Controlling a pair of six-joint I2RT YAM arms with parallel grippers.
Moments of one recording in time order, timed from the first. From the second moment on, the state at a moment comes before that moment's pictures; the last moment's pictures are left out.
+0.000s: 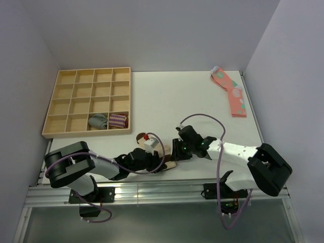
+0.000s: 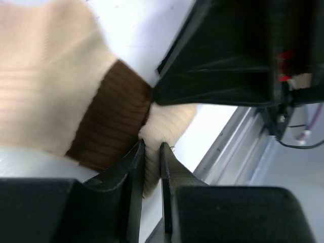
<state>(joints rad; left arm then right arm) -1.15 1.54 0.32 0.76 0.00 -0.74 0.76 1.33 0.56 -0.25 -0.20 0.65</state>
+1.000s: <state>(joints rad) -0.83 1.63 0.42 0.54 0.60 -0.85 0.93 1.04 0.07 0.62 -0.14 0.64</state>
